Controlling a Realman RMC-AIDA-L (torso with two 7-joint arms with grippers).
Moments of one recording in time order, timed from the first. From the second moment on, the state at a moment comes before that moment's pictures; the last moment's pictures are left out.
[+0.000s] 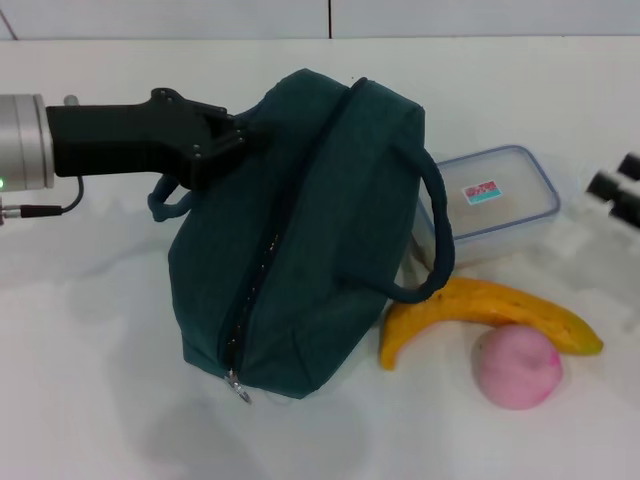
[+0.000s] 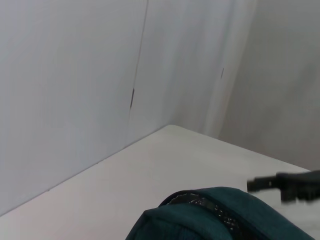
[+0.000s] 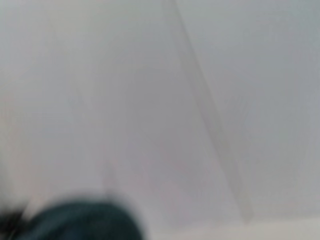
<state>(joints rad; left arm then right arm) -0.46 -2.08 0.88 1.07 1.87 1.59 -1.71 0.34 1.93 -1.15 -0.26 -1.02 -1.48 1.11</state>
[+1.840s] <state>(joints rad) -0.51 -2.09 0.96 1.07 1.84 1.59 -1.63 0.60 2.03 -0.89 0.10 -1.00 -1.23 1.67</state>
